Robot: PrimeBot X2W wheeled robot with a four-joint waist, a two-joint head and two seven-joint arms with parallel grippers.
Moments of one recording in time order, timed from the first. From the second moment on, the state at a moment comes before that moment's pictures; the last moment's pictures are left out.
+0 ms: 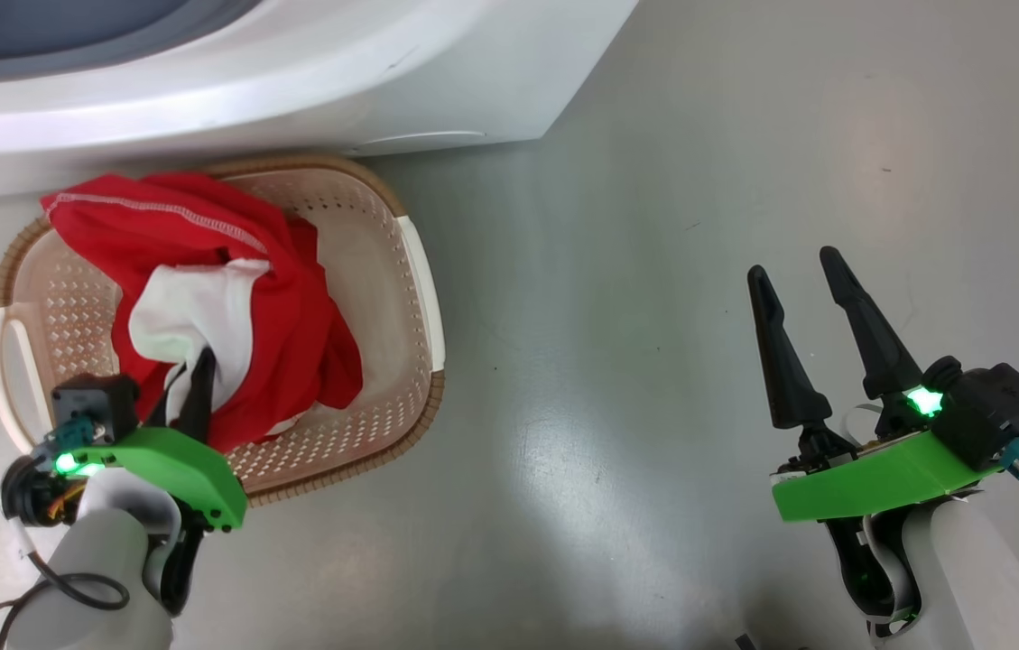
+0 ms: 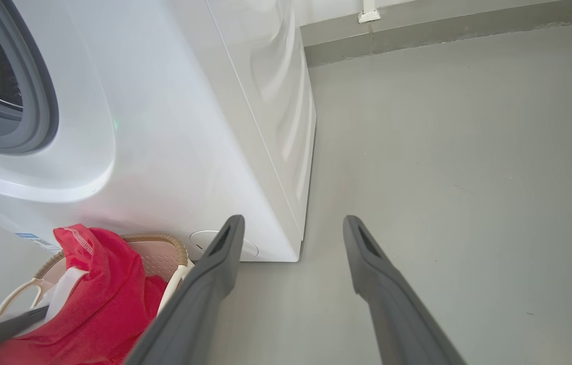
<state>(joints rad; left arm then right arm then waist) -0.64 0.19 -0.20 0.93 -0.41 -0.13 -0.26 -0.25 -0.05 0.10 0.11 0.36 0.12 -0.26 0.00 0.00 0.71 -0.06</state>
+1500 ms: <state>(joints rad) -0.26 0.14 0.03 0.49 -0.27 -0.13 -0.26 -0.08 -0.05 0.07 0.22 0.36 0.12 -0.26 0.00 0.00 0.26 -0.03</state>
